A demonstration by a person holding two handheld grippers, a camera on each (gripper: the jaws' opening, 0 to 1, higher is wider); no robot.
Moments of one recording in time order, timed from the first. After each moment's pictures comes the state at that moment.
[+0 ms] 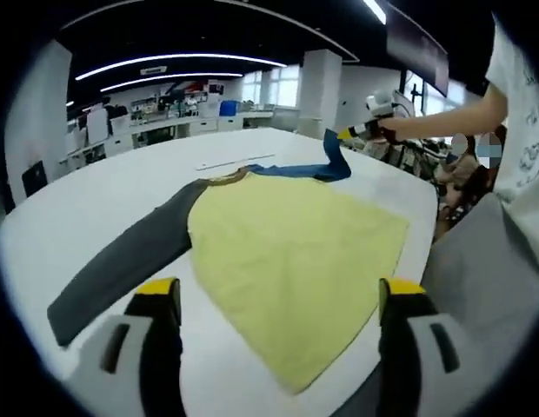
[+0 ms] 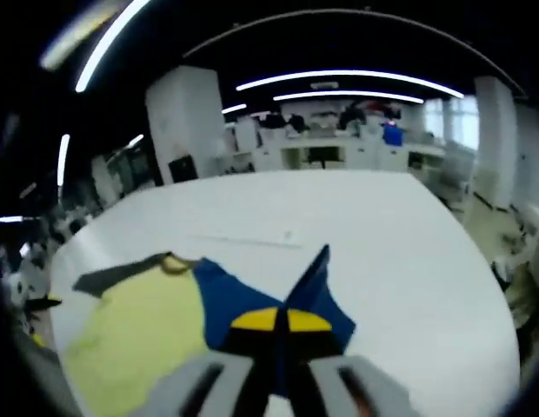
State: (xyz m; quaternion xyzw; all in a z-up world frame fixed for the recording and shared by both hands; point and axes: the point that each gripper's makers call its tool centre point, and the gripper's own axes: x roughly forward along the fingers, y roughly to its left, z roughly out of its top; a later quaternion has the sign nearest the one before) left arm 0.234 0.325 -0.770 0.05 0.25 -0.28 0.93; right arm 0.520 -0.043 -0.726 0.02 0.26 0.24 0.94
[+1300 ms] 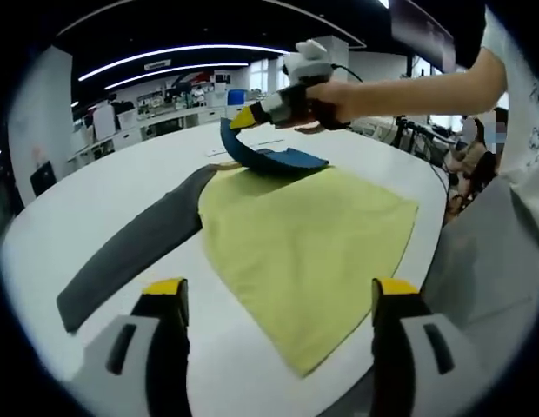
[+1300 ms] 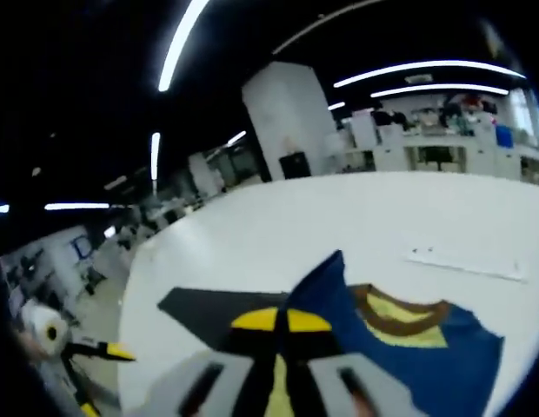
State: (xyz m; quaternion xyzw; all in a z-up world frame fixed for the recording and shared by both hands) left arm 0.226 0.349 -0.791 0.06 0.27 -0.24 0.93; right arm 0.466 0.299 -0.740 0.05 0.26 0.47 0.84
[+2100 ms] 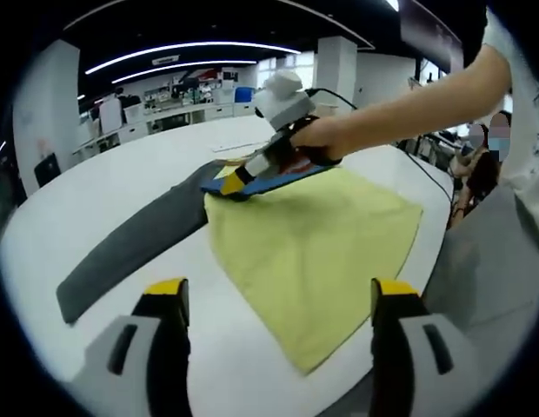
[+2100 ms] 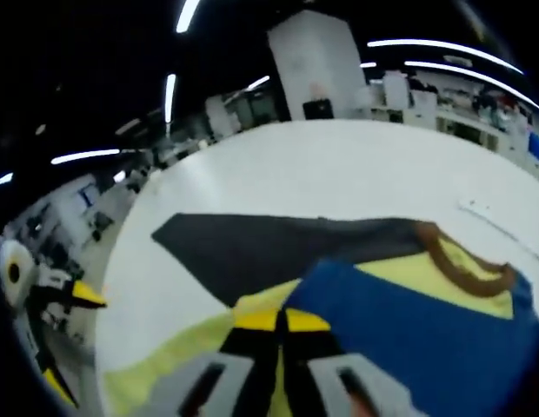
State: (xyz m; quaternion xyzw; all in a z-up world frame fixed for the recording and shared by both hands) left arm 0.228 0.352 -0.793 0.05 0.28 -0.23 0.93; right arm 0.421 0.346 -0.833 -0.06 0.34 0.51 0.79
